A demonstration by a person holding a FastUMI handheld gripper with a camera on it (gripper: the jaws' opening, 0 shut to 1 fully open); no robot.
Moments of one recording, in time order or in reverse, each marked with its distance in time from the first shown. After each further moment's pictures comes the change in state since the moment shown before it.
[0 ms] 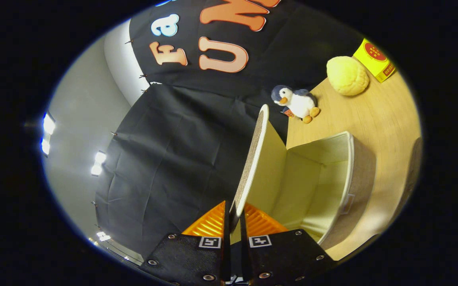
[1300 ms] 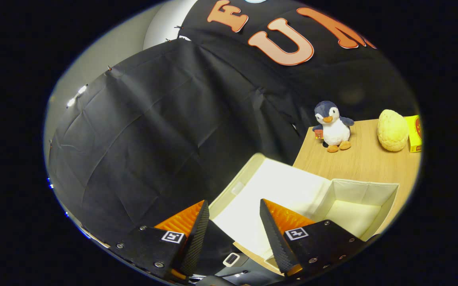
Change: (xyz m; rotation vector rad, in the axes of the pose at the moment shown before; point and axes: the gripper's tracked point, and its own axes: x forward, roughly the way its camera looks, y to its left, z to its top) arm 0.129 0.051 -0.014 -0.469 0.023 -0.239
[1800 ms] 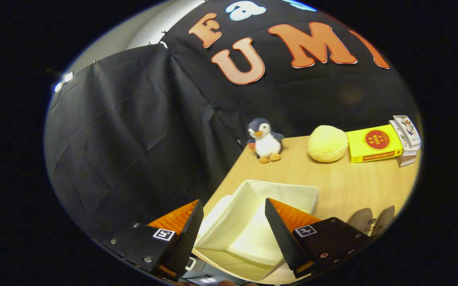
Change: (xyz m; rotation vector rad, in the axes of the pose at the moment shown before) arm -0.099 -0.145 -0.016 -0.046 -0.108 -0.379
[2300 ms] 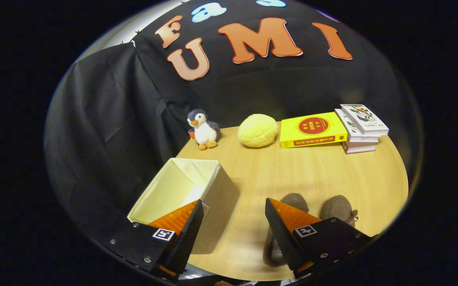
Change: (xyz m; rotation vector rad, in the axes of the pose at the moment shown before) arm -0.060 -0.161 -0.062 0.015 0.073 -0.269
